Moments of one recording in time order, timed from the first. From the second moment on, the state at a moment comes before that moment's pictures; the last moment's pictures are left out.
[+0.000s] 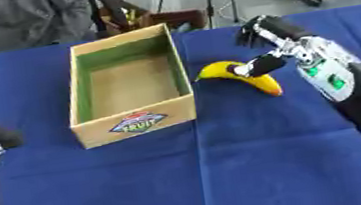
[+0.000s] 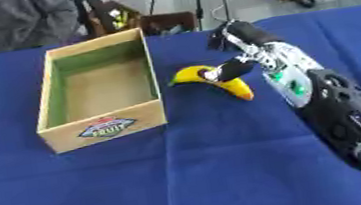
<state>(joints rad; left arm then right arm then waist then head) -0.37 0.11 -0.03 -1.70 0.14 -0.09 0.01 -0.82 -0.59 0.22 -1.11 0.68 -0.06 0.16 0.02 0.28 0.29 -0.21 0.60</state>
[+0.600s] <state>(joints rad) -0.37 0.11 -0.03 -1.70 0.14 -0.09 0.01 -0.81 -0.58 0.22 -1.08 0.71 -0.06 0.19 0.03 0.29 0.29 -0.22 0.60</state>
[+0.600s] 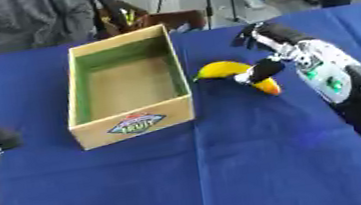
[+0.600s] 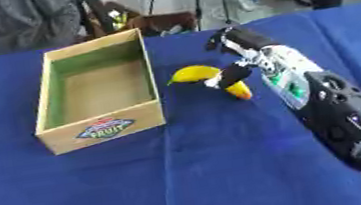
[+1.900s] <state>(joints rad) -0.36 0.11 -0.03 -1.70 0.14 -0.09 0.01 -0.80 -0.57 0.21 -1.04 0.72 -0.06 0.16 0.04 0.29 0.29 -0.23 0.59</state>
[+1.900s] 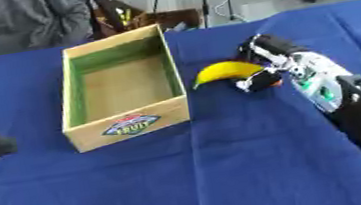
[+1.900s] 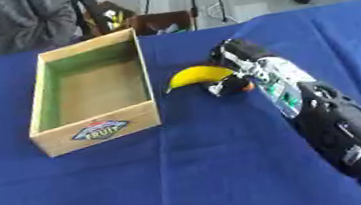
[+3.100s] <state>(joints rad) -0.36 0.11 -0.03 -1.70 0.14 -0.09 0.01 -0.83 -0.61 0.22 -1.18 0.66 -0.03 0.13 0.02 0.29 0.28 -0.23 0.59</state>
